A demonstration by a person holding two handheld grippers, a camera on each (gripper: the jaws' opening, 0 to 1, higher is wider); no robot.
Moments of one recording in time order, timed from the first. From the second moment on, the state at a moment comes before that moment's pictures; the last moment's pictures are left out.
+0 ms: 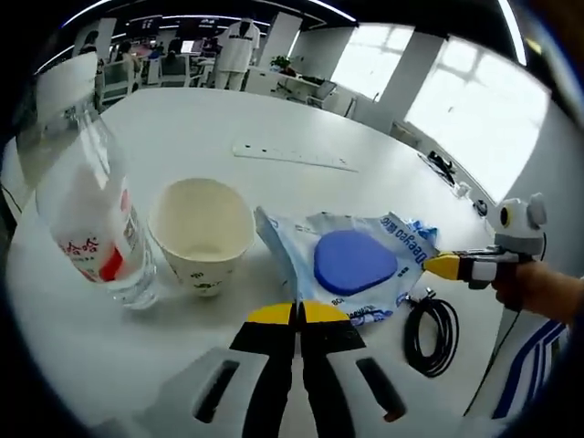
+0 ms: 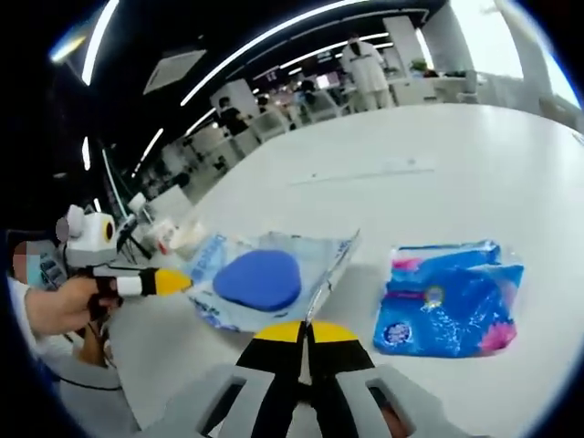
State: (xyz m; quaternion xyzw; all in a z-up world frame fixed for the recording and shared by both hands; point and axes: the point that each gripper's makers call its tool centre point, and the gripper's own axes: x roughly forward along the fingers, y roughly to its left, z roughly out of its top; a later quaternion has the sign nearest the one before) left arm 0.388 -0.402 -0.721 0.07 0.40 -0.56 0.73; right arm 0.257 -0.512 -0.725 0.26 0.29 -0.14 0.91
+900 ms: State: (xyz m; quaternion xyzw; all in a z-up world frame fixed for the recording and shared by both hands) left arm 0.390 -0.406 -0.755 0.07 0.45 -0.52 0.72; right arm 0.252 -0.519 -0.760 0.26 0.32 -0.15 0.90
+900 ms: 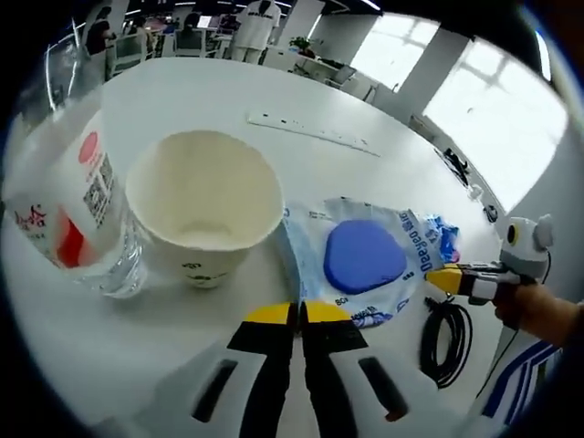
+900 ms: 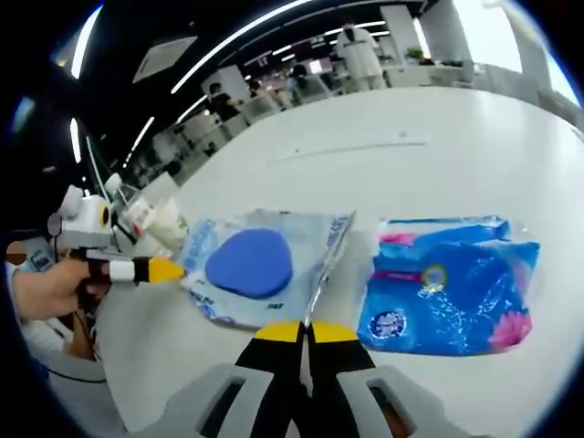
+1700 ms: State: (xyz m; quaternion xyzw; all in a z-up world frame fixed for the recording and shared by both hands) left arm 0.372 -0.365 -0.736 0.05 0.43 -0.52 0.73; right arm 0.210 -0.509 -0.729 0.19 0.29 -0.18 0.92
